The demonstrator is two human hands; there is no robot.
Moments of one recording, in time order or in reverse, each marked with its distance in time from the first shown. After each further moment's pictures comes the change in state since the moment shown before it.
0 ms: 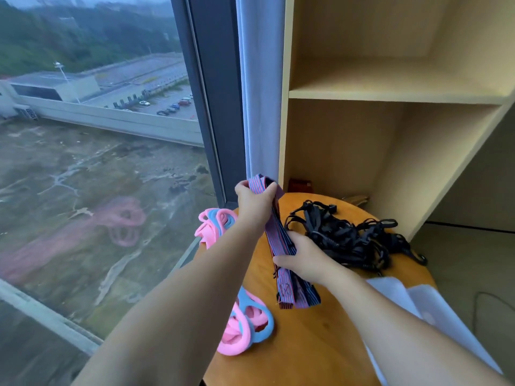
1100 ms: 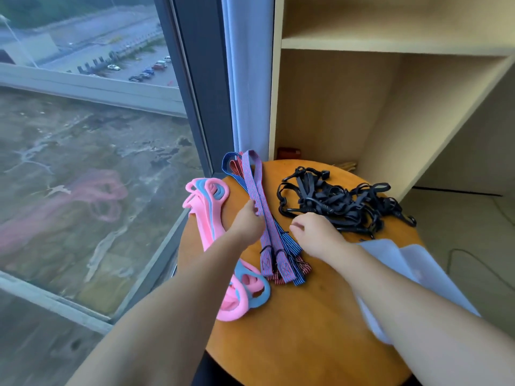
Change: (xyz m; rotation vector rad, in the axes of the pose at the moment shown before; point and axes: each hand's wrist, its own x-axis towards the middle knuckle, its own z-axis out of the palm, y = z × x) left_hand -0.002 -0.104 -0.029 0.571 -0.347 -0.027; right_hand -0.009 0.022 -0.002 -0.613 0.171 0.153
